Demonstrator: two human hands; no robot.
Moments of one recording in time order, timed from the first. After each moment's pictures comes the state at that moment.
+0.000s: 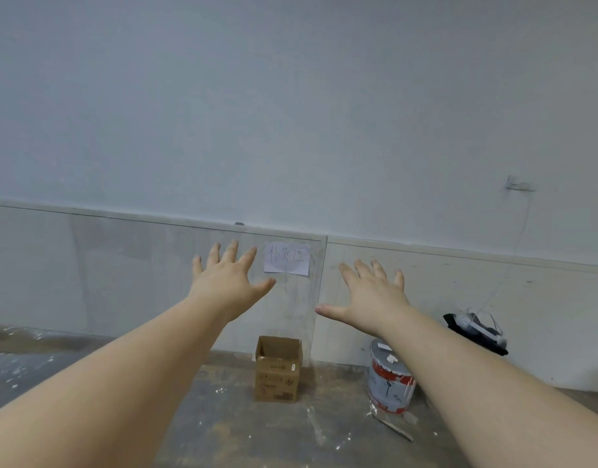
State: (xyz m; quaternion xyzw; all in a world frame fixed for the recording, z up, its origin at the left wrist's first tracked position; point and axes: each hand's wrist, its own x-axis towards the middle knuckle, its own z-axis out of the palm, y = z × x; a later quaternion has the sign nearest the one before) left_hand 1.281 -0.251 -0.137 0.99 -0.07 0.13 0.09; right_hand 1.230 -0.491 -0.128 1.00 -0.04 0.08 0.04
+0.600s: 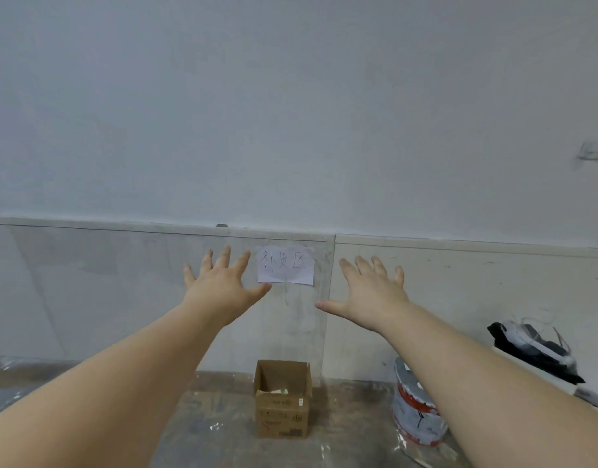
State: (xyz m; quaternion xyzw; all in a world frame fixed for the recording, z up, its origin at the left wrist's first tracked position) left_hand 1.624 -0.338 -0.179 0.99 -0.05 0.08 0.08; right_hand 1.579 -0.585 -0.174 1.00 -0.05 0.06 -0.01
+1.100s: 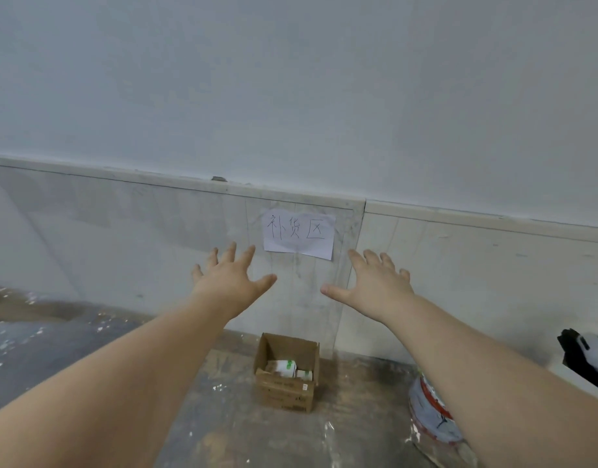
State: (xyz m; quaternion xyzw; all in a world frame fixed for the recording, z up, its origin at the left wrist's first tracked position) left_hand 1.866 -0.418 -0.277 0.99 0.03 -0.03 0.10; right_hand 1.848 -0.668 -0.265 1.00 -0.02 -0.05 -0.06
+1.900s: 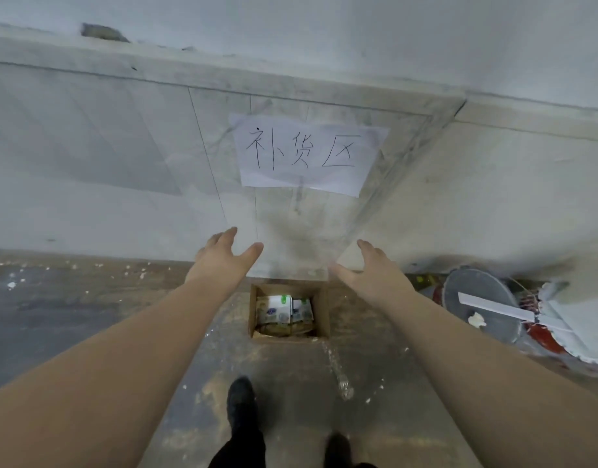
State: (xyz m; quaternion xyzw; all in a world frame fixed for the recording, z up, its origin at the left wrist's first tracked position) left_hand 2.203 -0.364 -0.536 0.92 0.08 -0.24 0.31; right_hand 2.137 -0.615 -0.509 0.92 -0.21 -0.23 -0.24
